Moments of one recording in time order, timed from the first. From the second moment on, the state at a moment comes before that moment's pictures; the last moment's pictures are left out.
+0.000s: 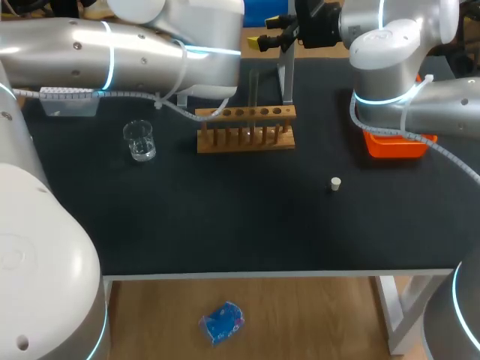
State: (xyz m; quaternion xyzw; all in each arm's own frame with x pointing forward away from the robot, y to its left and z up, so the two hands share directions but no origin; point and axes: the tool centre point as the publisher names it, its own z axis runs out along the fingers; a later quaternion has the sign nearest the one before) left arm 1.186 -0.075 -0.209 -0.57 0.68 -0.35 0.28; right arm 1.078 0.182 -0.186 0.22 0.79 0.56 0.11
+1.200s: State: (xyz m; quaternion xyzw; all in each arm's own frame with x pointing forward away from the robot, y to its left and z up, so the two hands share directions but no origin) left arm 1.128 -0.107 -0.209 -0.53 0.72 -0.37 0.26; right arm 1.075 0.185 -0.184 0.21 0.80 0.56 0.10
